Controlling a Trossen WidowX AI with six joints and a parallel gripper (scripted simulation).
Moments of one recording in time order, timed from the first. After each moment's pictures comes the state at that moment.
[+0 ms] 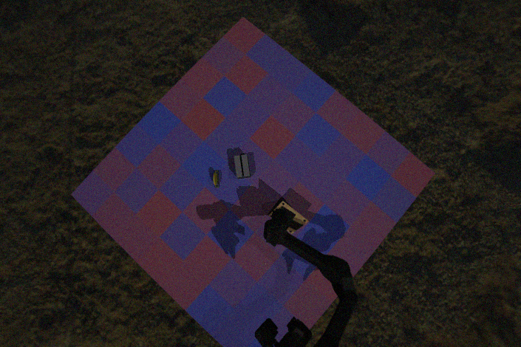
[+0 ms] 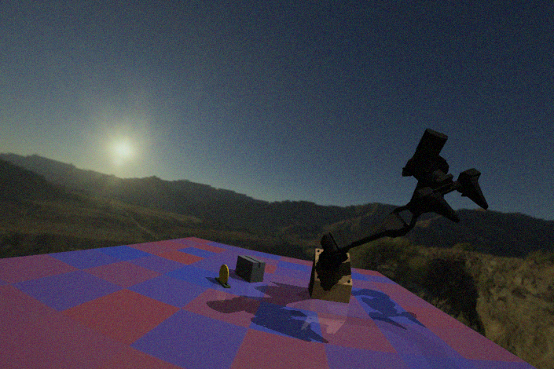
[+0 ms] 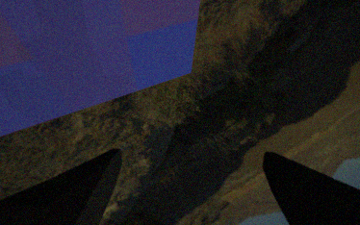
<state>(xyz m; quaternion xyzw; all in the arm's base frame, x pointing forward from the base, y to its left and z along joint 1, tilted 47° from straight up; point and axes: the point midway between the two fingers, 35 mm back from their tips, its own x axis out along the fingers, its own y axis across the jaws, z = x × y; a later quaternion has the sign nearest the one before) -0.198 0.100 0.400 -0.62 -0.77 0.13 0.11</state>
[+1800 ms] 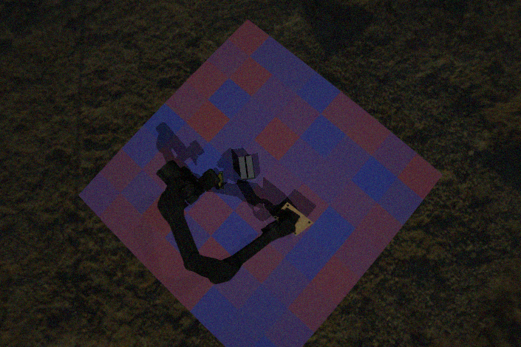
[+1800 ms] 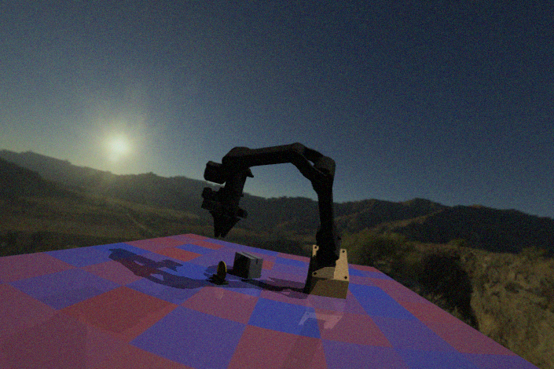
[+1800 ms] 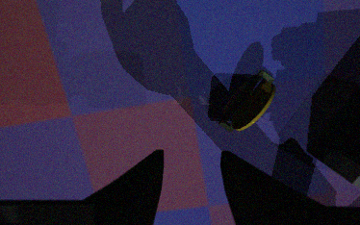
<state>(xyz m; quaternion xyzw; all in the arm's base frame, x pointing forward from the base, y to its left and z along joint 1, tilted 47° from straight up) 0.360 -0.001 0.154 -0.43 -0.61 -0.15 -0.65</state>
